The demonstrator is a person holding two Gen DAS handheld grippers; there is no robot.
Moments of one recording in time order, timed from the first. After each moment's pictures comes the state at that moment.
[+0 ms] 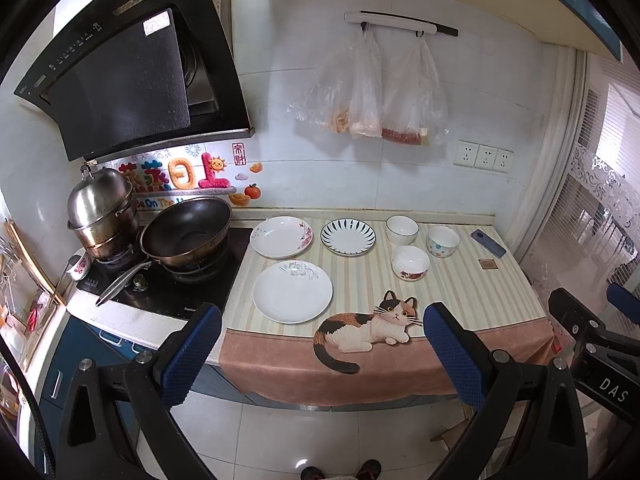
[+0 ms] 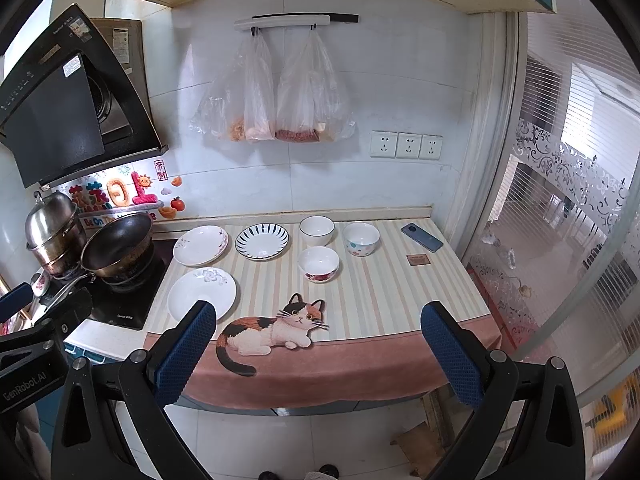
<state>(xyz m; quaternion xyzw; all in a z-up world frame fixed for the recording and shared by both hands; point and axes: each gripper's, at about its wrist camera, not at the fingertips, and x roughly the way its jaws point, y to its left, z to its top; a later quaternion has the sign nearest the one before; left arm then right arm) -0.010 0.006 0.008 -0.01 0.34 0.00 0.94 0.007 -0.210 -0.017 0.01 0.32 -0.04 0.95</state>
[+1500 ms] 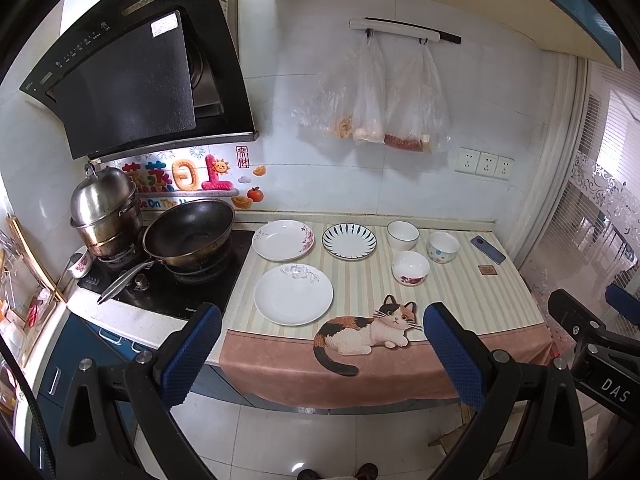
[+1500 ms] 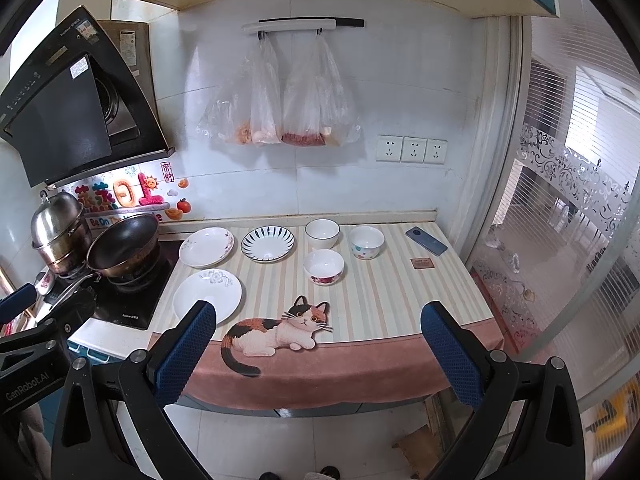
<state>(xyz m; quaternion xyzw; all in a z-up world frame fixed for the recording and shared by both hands) -0.013 0.007 0.015 -0.01 0.33 0.00 0.94 0.001 -0.202 -0.008 0.01 0.32 -0.03 0.95</state>
